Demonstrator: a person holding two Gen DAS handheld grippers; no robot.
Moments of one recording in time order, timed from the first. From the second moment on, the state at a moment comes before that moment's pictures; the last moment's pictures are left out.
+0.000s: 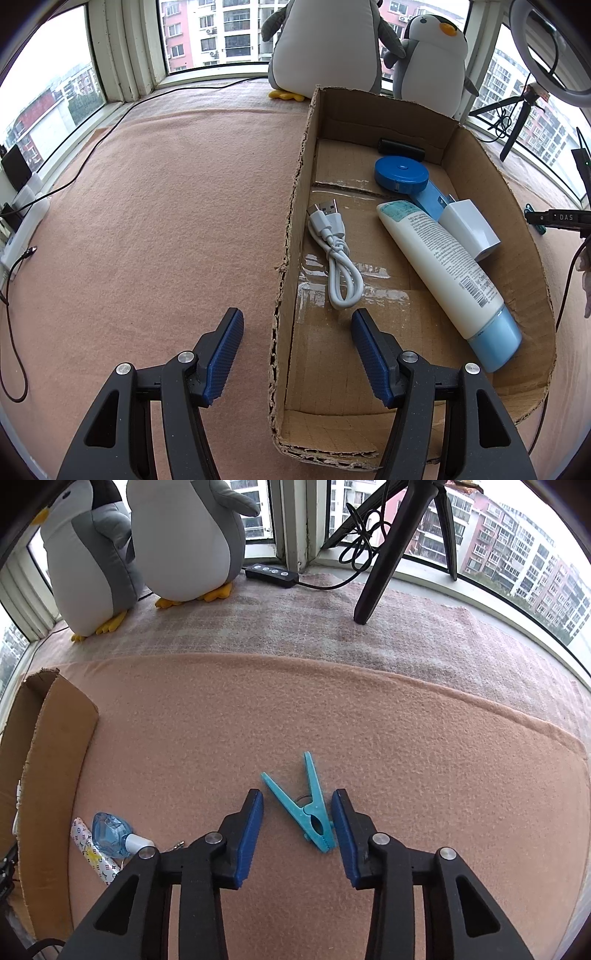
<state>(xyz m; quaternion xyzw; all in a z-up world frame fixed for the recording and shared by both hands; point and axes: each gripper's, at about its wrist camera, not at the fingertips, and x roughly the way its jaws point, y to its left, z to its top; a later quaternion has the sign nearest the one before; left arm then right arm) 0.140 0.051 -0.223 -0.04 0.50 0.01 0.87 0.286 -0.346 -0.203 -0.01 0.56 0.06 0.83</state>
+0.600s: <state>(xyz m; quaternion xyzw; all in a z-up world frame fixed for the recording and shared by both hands) 0.139 0.052 -0.222 -0.04 0.50 0.01 0.87 0.267 -0.332 -0.184 0.00 0.53 0.07 0.84</state>
